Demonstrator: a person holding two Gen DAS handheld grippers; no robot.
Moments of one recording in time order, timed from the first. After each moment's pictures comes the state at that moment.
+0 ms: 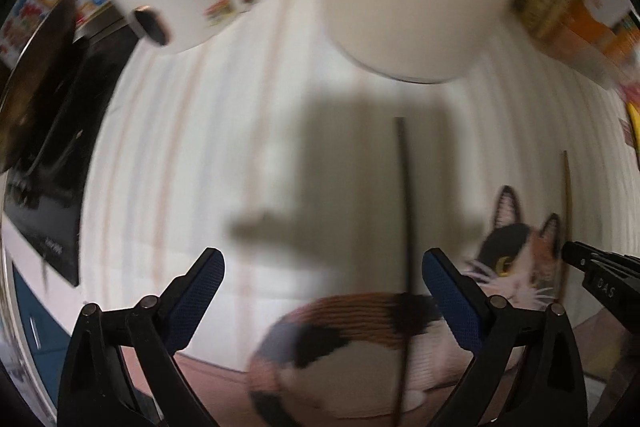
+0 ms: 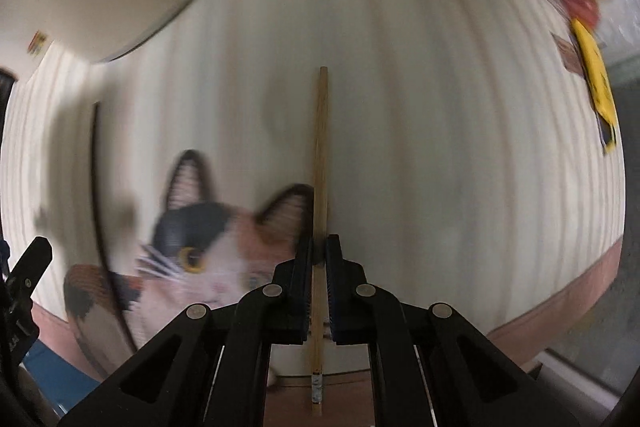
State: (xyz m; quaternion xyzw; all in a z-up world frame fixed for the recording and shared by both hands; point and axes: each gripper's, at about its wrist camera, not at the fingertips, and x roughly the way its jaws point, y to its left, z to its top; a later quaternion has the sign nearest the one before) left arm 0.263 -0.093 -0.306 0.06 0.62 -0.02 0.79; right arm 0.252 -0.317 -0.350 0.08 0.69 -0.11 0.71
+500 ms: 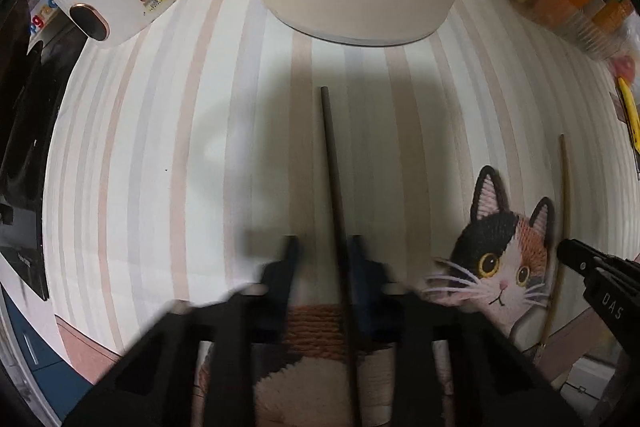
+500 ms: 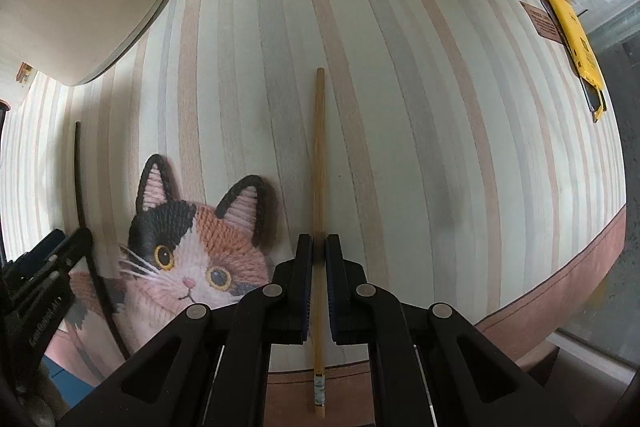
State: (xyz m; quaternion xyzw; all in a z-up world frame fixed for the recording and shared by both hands) left arm 0.274 -0.106 -0.335 0.06 0.65 -0.06 0.76; right arm 0.235 -0.322 -0.349 0.11 0.69 -0.12 0.71
